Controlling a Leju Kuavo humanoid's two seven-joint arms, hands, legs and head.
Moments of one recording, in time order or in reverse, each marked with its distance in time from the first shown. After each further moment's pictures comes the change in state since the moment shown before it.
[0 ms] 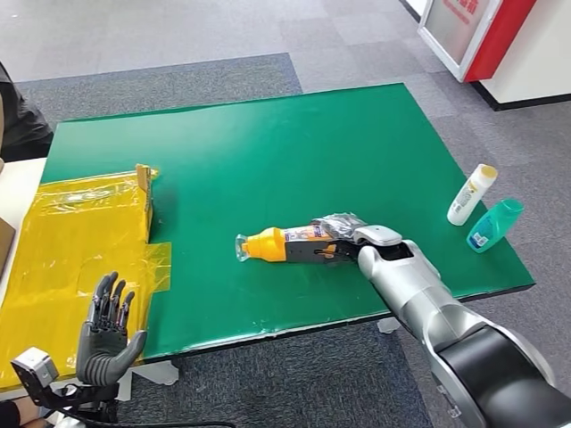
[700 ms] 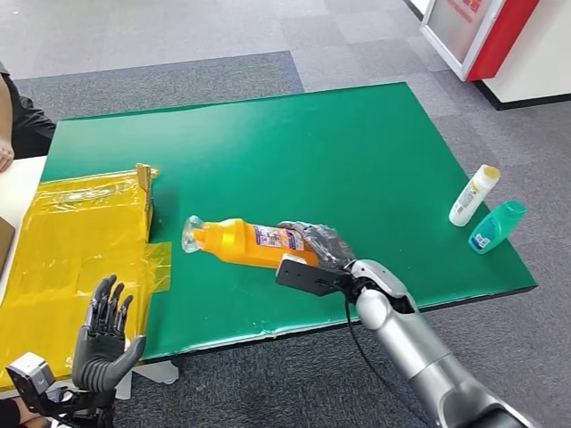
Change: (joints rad) left arm 0.051 0.001 -0.019 -0.089 -0.002 0.000 0.049; right arm 0.393 0.003 -0.053 -0.617 -0.354 -0.220 -0.130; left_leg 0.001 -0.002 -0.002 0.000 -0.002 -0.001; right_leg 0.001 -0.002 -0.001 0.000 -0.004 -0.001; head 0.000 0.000
